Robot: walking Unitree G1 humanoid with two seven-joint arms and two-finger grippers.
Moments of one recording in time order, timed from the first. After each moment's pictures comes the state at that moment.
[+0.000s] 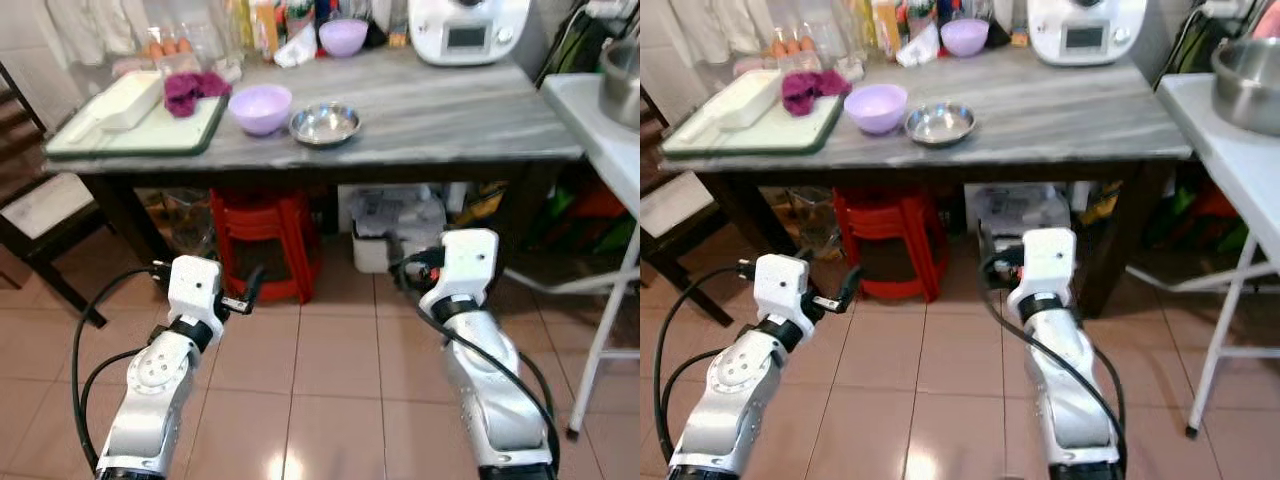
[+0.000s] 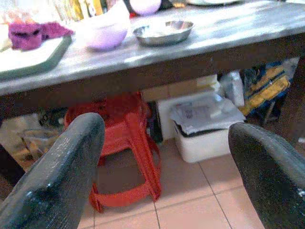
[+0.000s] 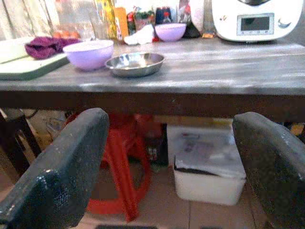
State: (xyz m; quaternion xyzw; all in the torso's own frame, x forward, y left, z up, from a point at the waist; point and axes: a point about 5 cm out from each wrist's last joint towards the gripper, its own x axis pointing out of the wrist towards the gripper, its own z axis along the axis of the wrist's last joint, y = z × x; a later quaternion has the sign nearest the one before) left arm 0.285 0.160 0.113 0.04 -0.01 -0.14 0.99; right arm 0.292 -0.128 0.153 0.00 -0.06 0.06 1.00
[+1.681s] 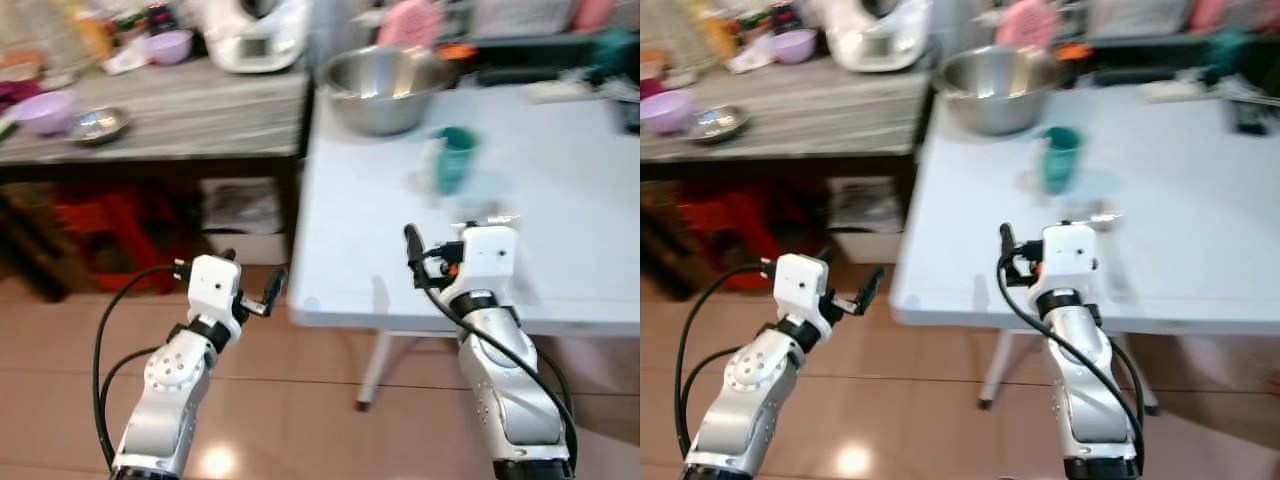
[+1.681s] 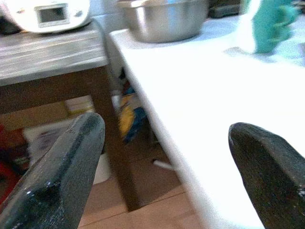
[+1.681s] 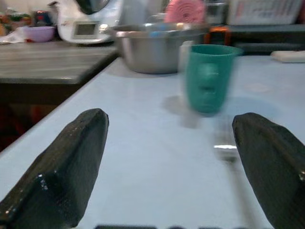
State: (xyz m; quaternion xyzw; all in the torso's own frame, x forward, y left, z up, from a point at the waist) left arm 0.283 0.143 0.113 0.03 -0.01 -0.17 0.98; right arm 0.294 -0.142 0.153 -0.01 -0.05 0.04 1.00
